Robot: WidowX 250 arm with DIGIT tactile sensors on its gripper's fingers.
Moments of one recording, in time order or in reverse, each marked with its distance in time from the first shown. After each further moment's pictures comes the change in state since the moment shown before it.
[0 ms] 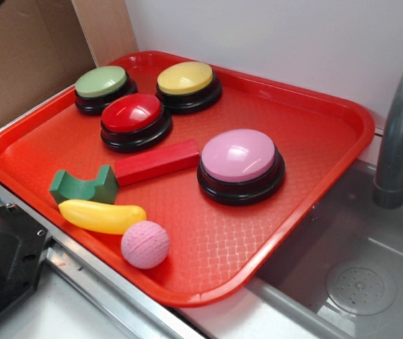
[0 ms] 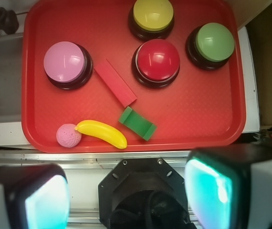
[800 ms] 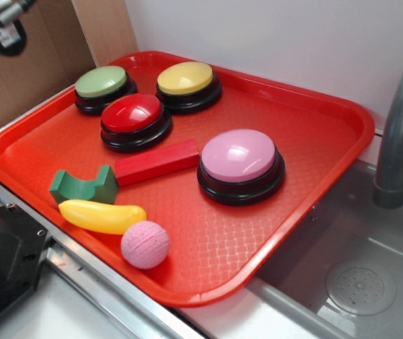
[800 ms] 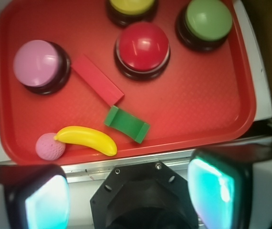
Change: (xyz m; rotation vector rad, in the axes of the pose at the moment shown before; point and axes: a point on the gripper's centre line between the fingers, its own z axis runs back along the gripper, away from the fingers) arm -0.001 0.026 -0.050 -0.049 -0.003 0.134
